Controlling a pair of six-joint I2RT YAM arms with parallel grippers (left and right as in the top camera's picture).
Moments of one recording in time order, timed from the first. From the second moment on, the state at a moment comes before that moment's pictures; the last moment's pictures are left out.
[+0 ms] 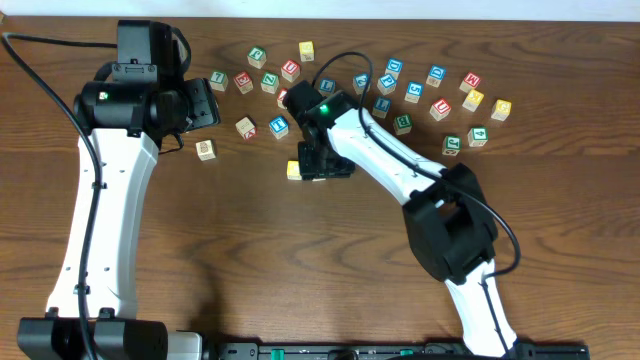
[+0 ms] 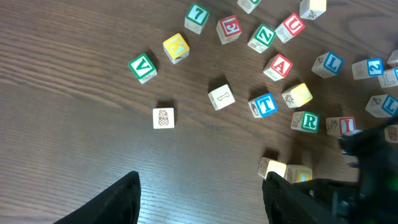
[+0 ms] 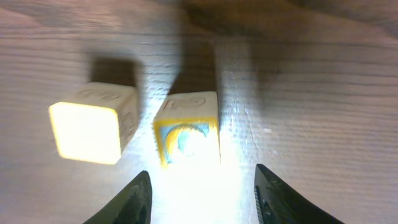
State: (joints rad) left arm -0.03 1.57 1.60 -1.07 0.01 -0.27; right arm 0.67 2.26 1.88 -1.10 -0.06 0.60
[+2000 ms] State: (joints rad) left arm -0.03 1.57 1.60 -1.07 0.01 -0.27; right arm 0.46 2.09 1.88 -1.10 -0.06 0.53
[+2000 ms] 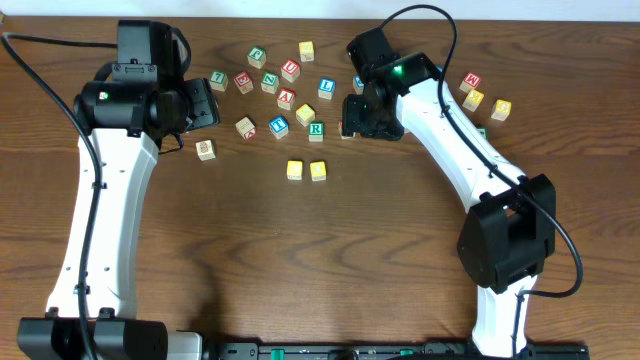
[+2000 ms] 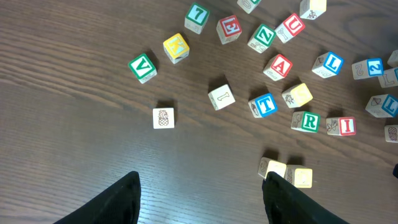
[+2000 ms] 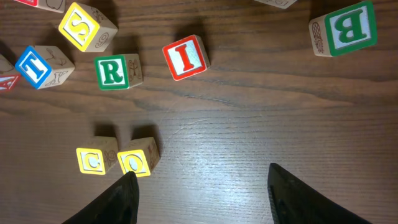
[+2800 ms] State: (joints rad) left arm -0.03 1.57 1.60 -1.07 0.01 -0.27; right arm 0.46 2.09 1.88 -1.10 -0.04 0.53
